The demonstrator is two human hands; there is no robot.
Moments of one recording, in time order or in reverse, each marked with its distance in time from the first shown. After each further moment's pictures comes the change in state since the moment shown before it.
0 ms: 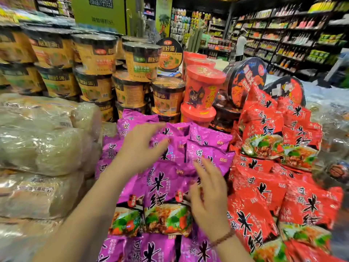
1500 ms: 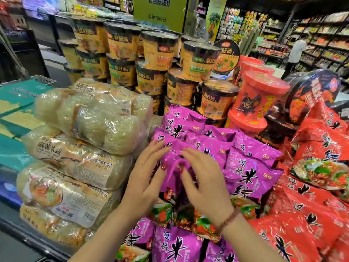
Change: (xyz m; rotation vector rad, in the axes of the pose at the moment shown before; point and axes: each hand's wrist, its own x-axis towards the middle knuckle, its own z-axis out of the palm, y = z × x) left_hand -0.116 -0.028 -0.005 -0.302 0.414 0.020; right_hand 0.050 -0.067 0.040 0.102 -0.359 -0.274
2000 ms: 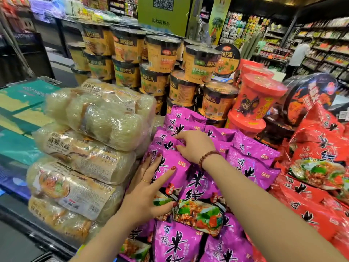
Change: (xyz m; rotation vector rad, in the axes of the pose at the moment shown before) left_hand -0.045 -0.051 0.007 0.367 -0.305 -0.027; right_hand 0.101 0.007 0.007 -0.335 -0.512 0.170
